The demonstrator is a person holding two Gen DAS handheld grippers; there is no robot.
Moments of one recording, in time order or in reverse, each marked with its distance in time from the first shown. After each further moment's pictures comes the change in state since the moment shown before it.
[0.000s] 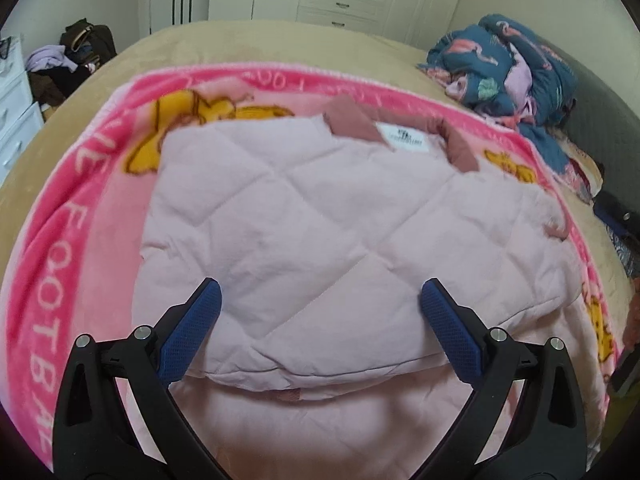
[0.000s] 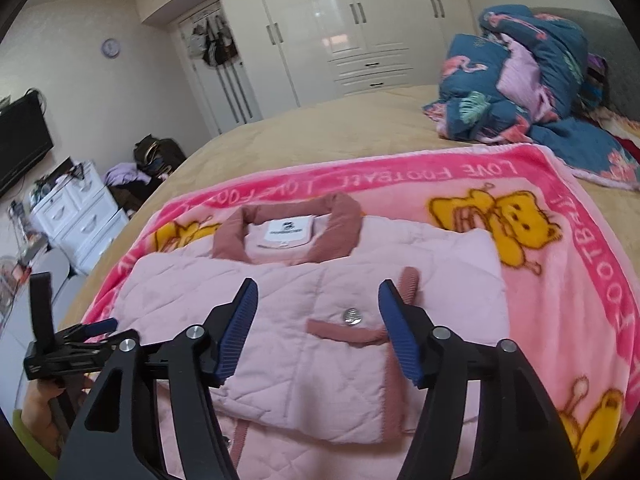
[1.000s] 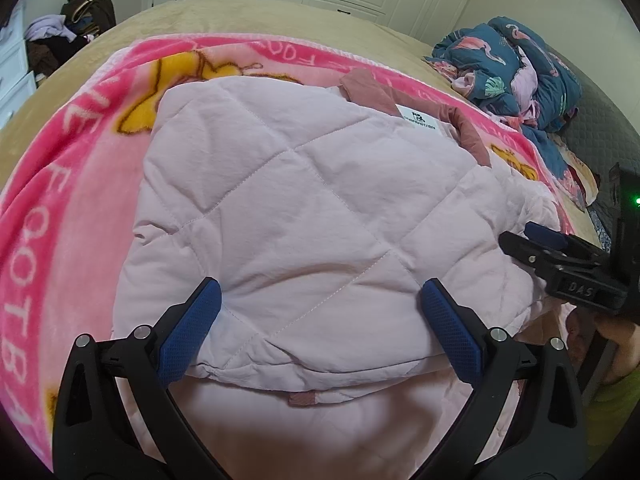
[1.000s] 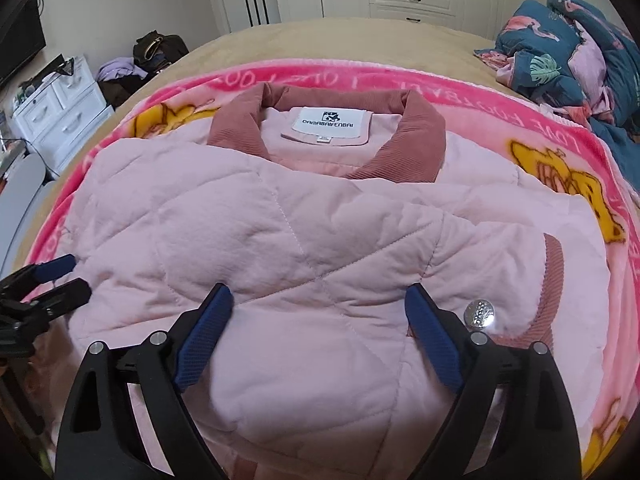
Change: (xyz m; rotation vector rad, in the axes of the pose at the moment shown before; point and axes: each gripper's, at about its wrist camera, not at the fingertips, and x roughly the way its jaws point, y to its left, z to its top) left arm 0.020 0.020 -0.011 -0.063 0.042 -0.050; right arm 0.125 0.060 -0.039 -0.176 0.296 -0.071
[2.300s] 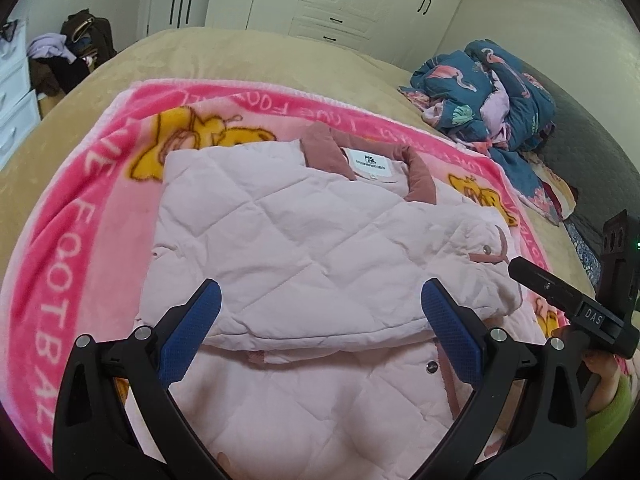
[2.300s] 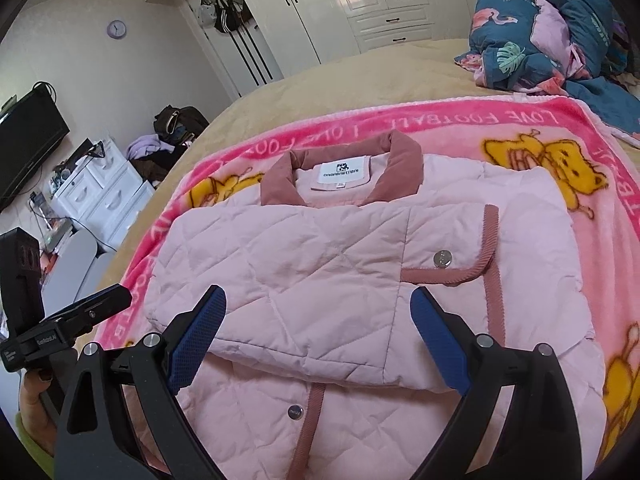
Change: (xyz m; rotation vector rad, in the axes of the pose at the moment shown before) left arm -0.077 -0.037 0.011 0.009 -0.090 -0.039; right arm -0.108 -0.019 -0.019 0.210 -0.151 0.187
